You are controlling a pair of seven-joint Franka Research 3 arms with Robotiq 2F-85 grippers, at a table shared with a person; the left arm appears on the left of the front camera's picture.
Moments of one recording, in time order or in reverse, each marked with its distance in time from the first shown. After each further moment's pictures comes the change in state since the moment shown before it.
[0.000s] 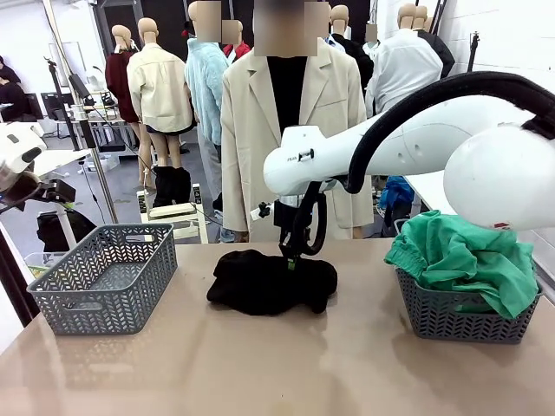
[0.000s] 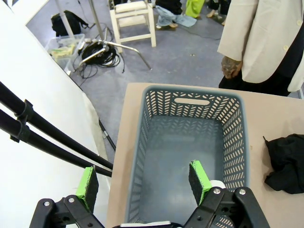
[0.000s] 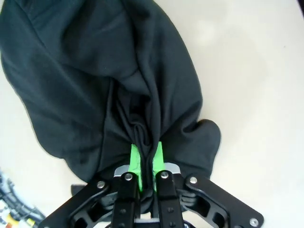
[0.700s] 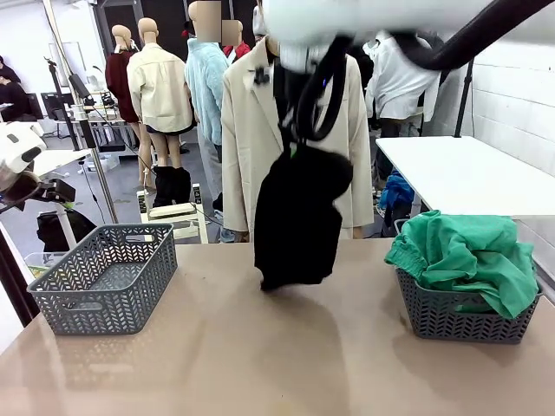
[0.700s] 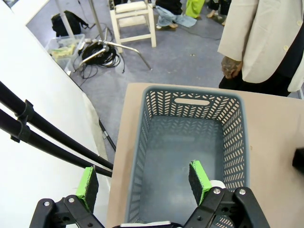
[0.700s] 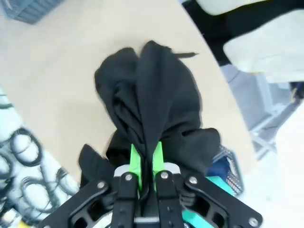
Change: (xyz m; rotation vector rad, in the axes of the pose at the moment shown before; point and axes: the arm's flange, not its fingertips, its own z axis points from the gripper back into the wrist) left arm 0.000 0.000 0.001 0.001 -0.001 0.000; right arm -0.069 0.134 0.306 -0.278 -0.186 -0.074
